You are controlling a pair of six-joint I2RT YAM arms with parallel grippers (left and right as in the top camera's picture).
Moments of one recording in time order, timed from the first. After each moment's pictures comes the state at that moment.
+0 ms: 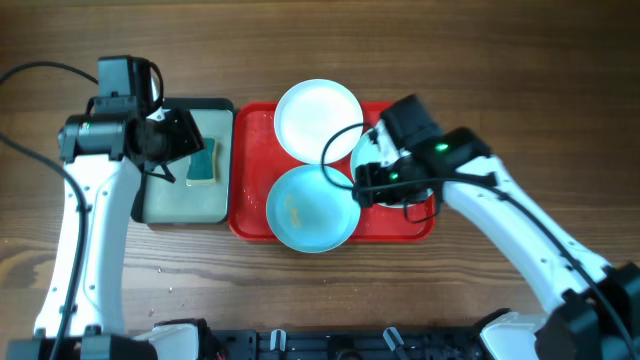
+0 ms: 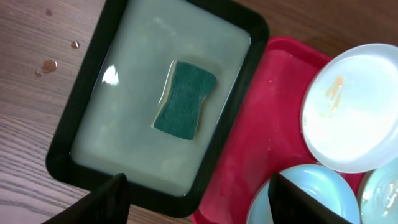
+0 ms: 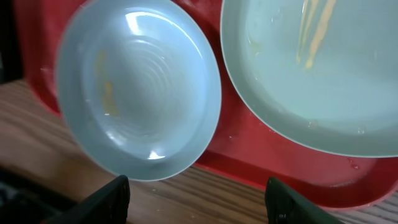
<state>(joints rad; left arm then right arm) 0.04 1.45 1.34 -1.07 0.00 -0.36 0.53 1.55 1.16 -0.95 -0.23 0.40</state>
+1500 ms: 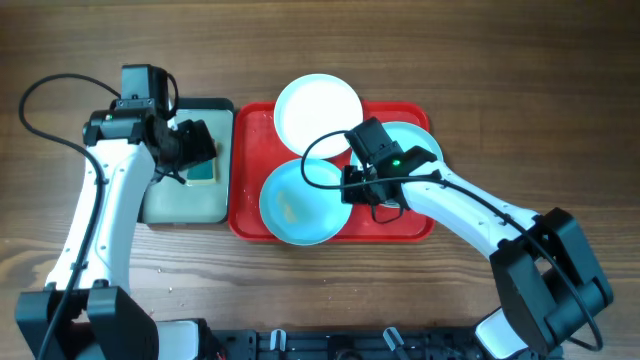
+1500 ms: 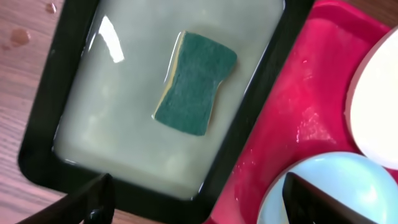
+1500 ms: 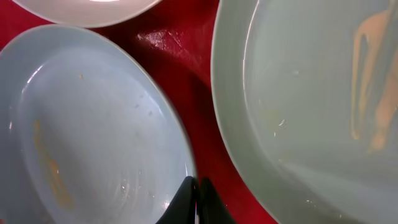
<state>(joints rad) 0.04 1.53 1.24 -0.99 0.00 -0.36 0.59 1.73 1.02 -0.53 -0.14 0.61</state>
